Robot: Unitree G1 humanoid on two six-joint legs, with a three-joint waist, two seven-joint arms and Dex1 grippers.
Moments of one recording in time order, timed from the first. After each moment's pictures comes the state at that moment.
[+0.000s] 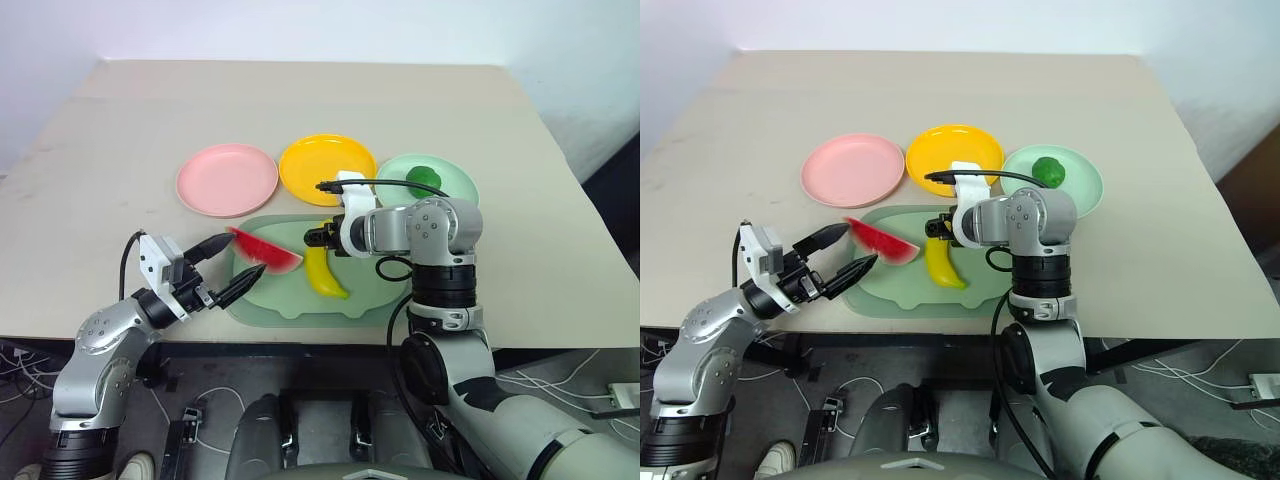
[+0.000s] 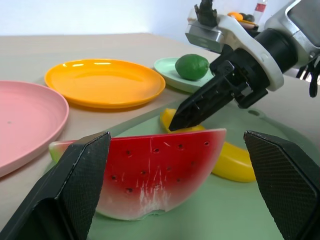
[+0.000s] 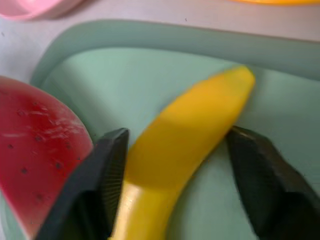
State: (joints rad) left arm -0.02 0.51 0.21 -0.27 -0.60 0.23 -0.84; right arm -0.96 0.10 -0.20 0.08 0.40 1.61 -0.06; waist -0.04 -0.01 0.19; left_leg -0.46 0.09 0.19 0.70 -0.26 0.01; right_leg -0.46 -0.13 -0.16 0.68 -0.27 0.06
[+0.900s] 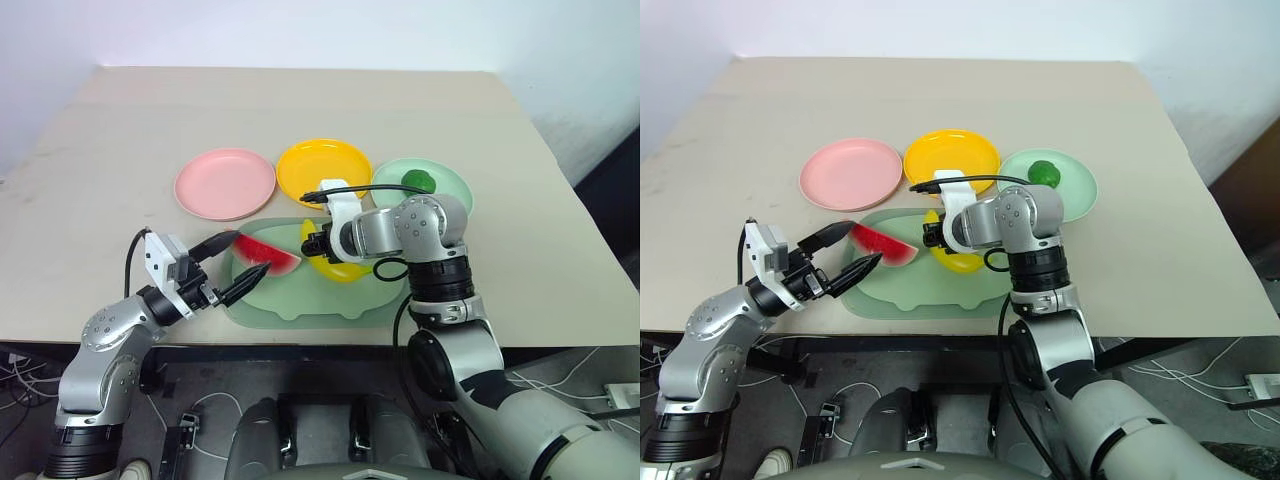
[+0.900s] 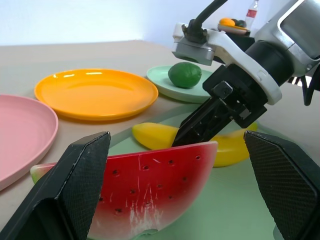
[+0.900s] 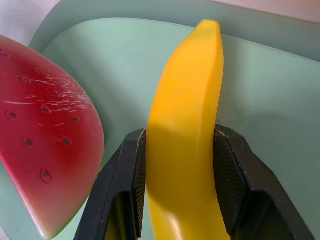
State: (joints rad) left arm -0.03 0.51 0.19 -0.27 -0.60 0.23 -0.83; right arm -0.98 0.03 -0.09 0.18 0.57 1.59 -0.14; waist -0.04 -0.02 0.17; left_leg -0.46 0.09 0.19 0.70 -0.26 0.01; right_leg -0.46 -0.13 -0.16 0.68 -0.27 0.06
